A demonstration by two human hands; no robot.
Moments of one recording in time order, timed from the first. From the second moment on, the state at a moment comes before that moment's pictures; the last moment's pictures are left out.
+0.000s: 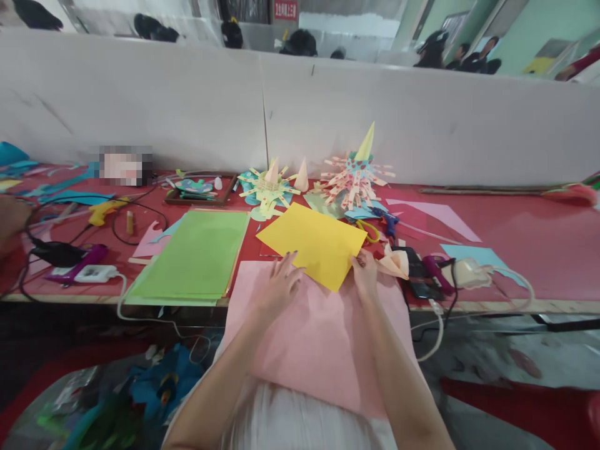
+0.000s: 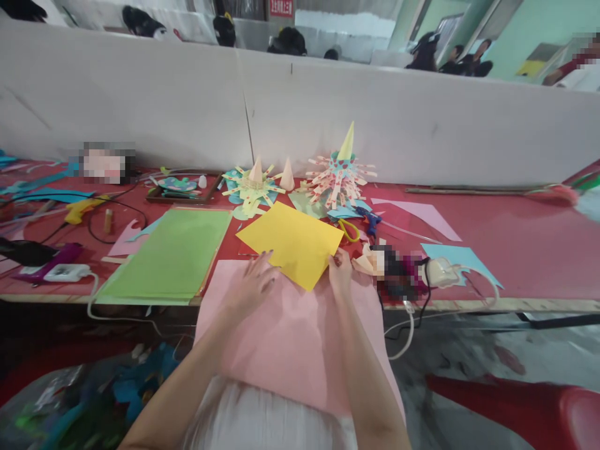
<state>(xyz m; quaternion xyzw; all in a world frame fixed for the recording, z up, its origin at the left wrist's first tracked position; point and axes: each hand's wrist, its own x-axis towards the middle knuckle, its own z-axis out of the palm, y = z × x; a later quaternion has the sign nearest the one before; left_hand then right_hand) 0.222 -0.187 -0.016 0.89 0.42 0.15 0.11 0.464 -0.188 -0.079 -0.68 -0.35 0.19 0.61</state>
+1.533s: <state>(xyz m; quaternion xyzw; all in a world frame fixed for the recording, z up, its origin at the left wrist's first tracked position) 0.214 -0.156 -0.032 0.90 0.40 0.09 0.11 0.459 -0.204 -0.052 -0.64 -0.29 0.38 0.61</state>
